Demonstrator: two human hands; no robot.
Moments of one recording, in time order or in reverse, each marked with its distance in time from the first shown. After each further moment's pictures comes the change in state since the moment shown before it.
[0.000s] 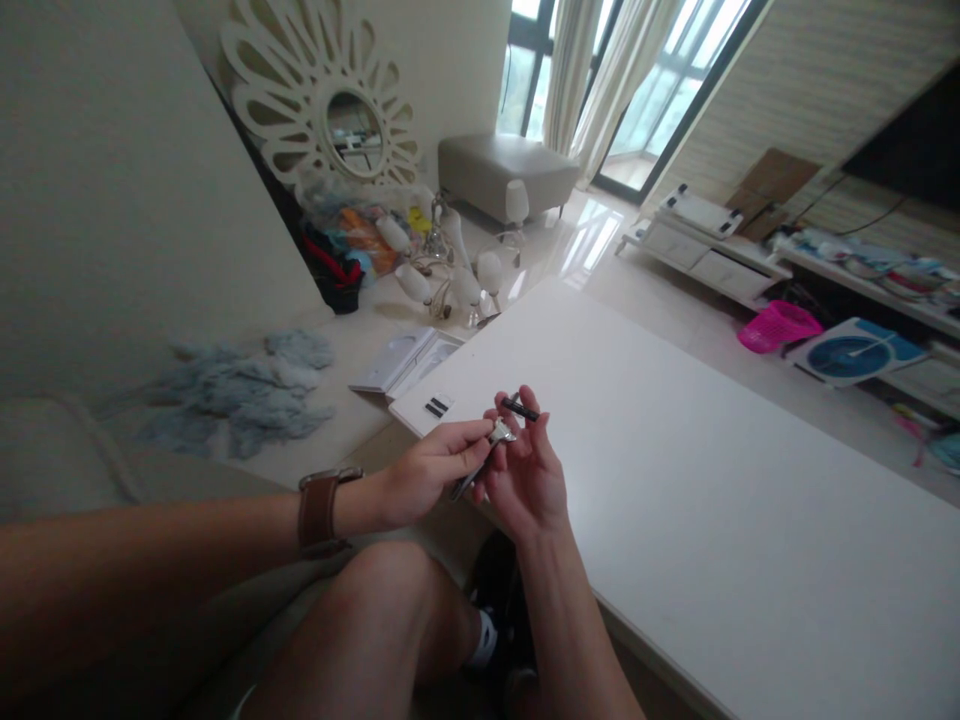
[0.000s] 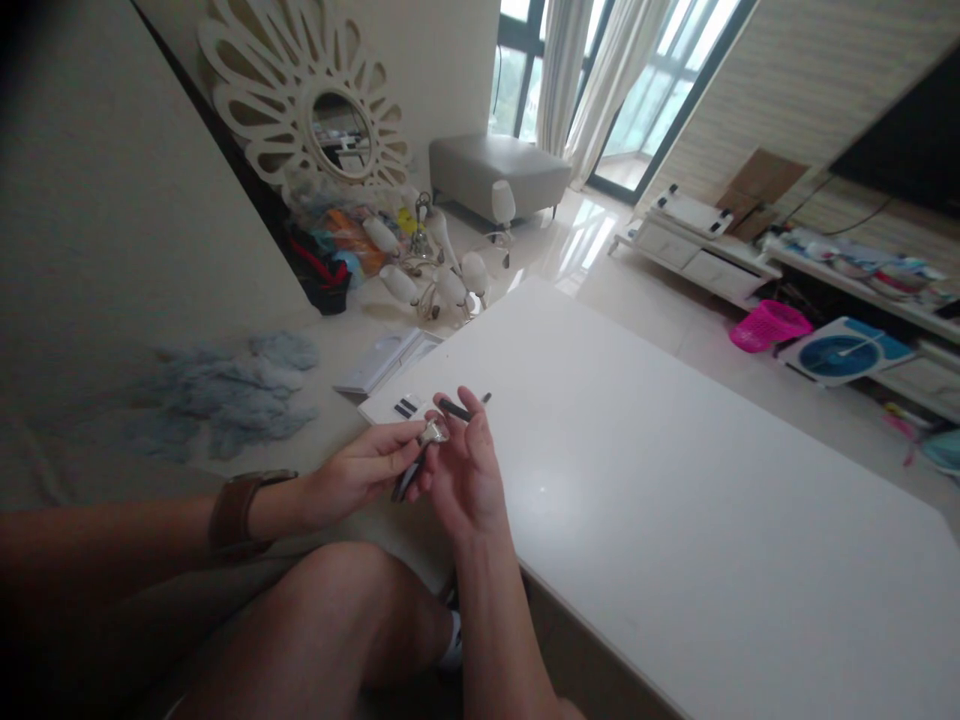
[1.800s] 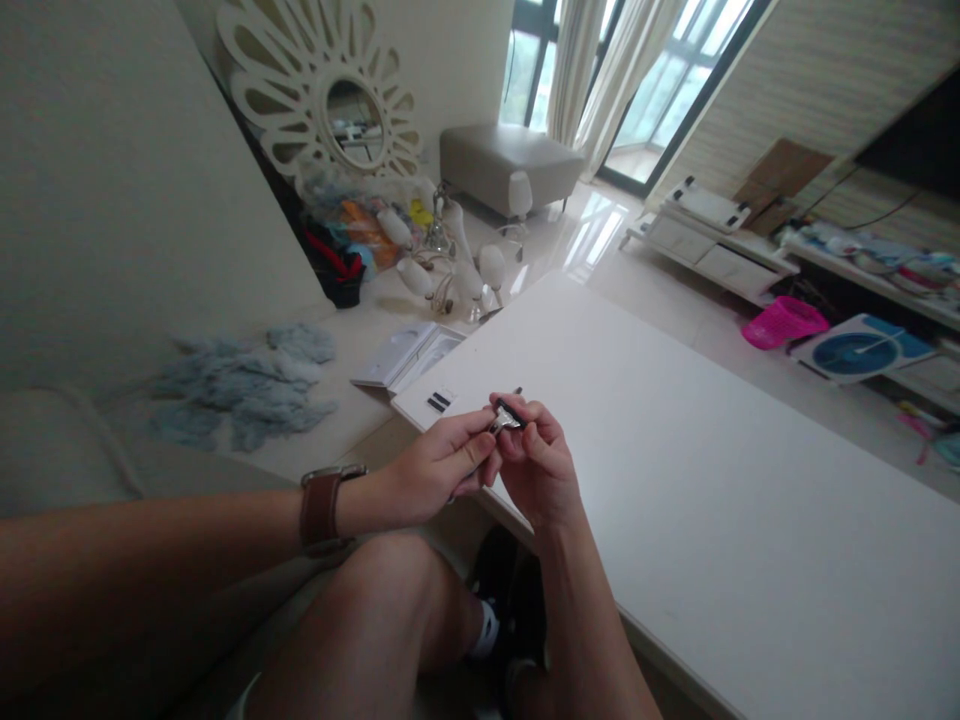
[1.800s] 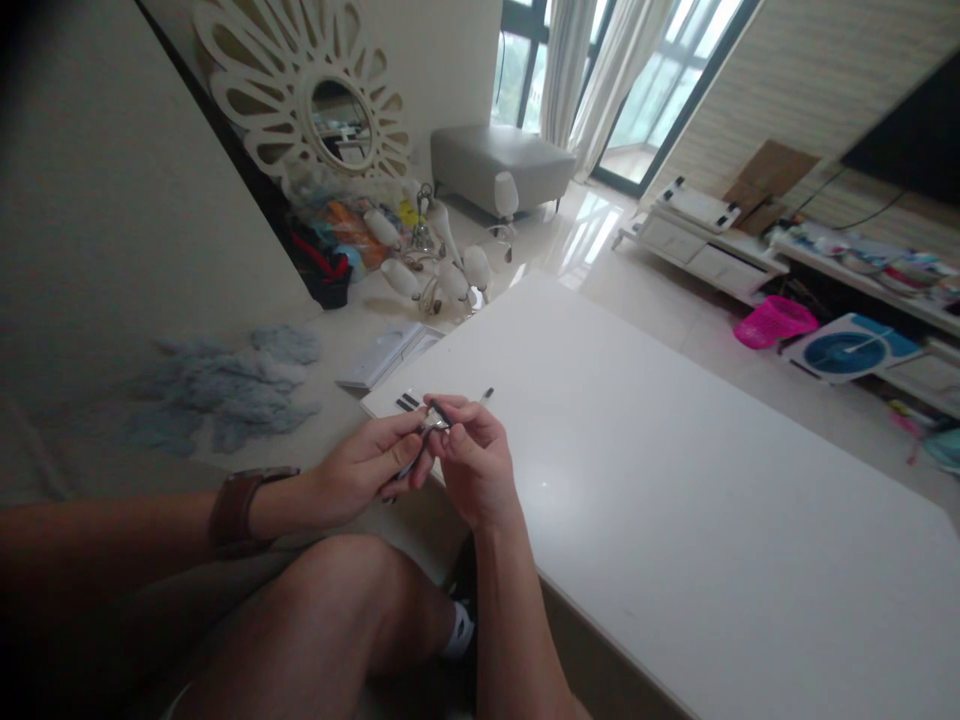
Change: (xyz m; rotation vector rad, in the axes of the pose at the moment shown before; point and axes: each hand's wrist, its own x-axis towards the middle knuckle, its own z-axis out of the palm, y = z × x) left_hand -0.002 0.009 0.010 0.082 0.048 0.066; right_hand 0.003 -0.009 -0.002 -0.293 -0.133 -0.117
